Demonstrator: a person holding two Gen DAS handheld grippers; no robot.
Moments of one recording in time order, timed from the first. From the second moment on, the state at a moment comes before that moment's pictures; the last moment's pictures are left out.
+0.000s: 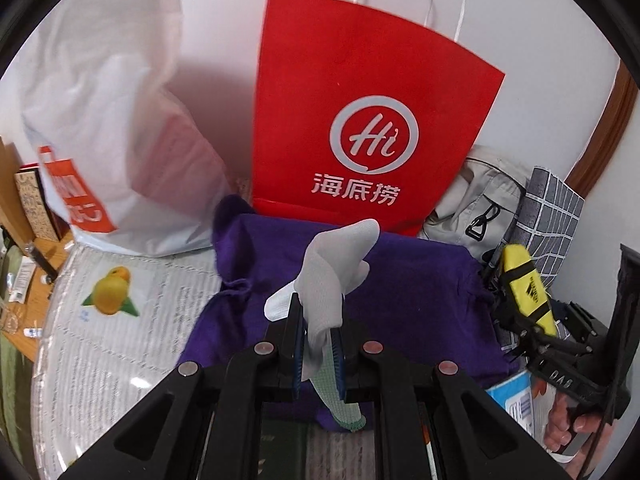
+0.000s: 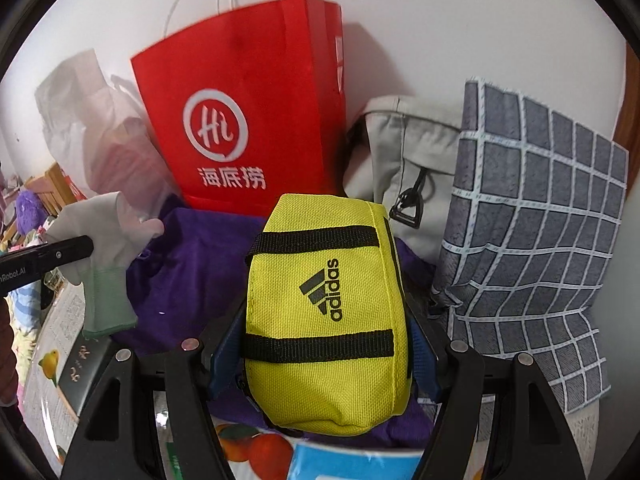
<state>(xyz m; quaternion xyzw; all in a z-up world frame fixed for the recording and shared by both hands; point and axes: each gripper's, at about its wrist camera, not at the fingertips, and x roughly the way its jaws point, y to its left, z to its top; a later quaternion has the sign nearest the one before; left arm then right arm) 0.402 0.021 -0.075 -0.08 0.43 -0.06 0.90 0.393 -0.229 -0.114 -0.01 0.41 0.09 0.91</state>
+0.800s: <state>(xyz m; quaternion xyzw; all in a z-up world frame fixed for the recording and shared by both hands) 0.460 0.022 -0.139 -0.09 0.48 -0.04 0.87 0.421 -0.226 -0.186 0.00 0.50 0.09 0.86</state>
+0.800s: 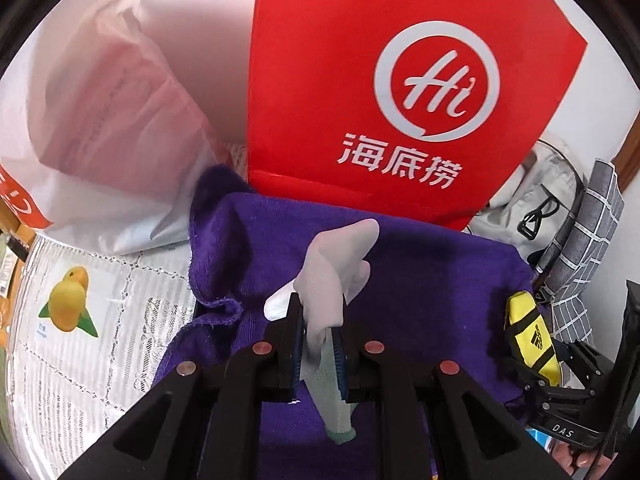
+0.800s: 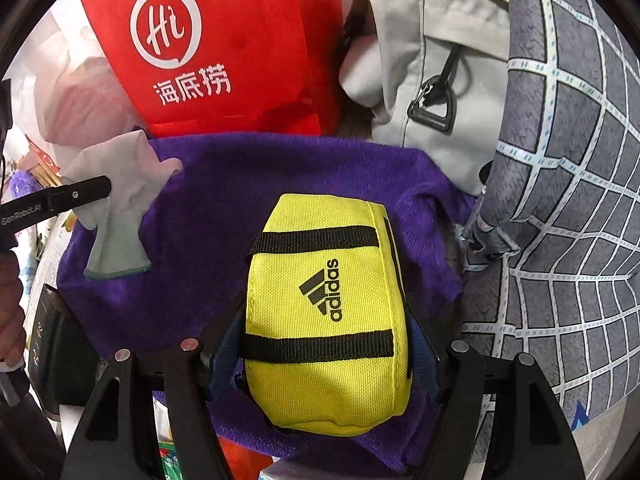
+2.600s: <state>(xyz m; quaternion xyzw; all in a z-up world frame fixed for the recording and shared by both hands) 0.307 0.082 -0.052 -0.11 0.40 -0.06 0.91 0.211 -0.158 -0.187 -0.03 0.48 0.14 0.86</state>
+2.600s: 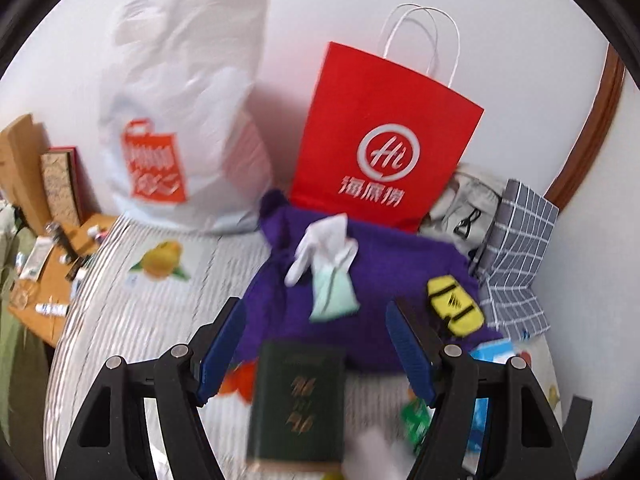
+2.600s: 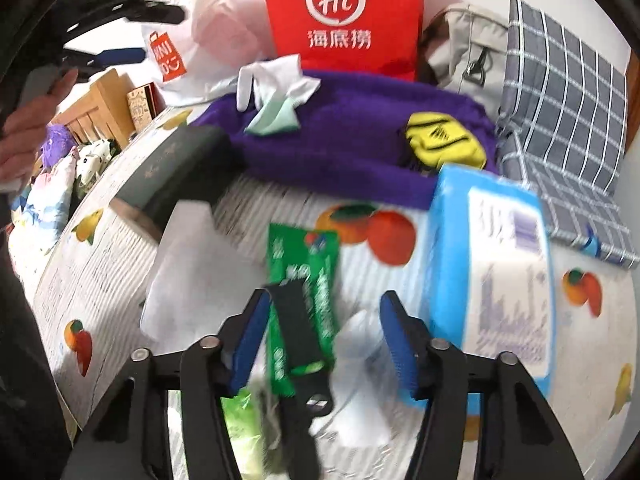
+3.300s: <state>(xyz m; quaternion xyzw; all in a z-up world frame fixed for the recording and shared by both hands) 0.195 0.118 -0.088 -0.17 0.42 -0.07 0.89 0.222 -0.128 -0.214 -0.09 0.51 0.16 0.84</state>
